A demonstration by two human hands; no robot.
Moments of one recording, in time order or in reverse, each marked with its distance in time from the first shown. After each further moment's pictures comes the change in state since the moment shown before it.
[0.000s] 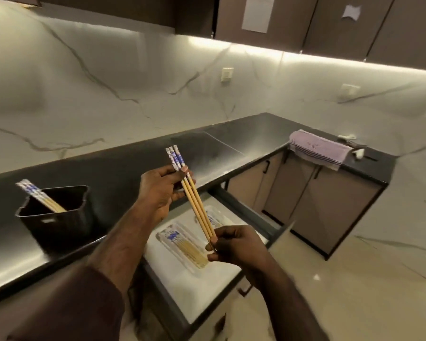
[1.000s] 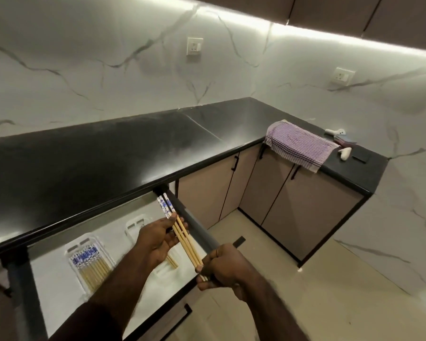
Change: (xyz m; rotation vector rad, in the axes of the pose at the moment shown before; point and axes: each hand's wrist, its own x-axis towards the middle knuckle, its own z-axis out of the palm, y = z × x) left_hand 0.127 -0.234 0.211 -0.159 0.125 -0.482; right_hand 0.155 0.037 -0.265 -0.225 -0.077 0.415
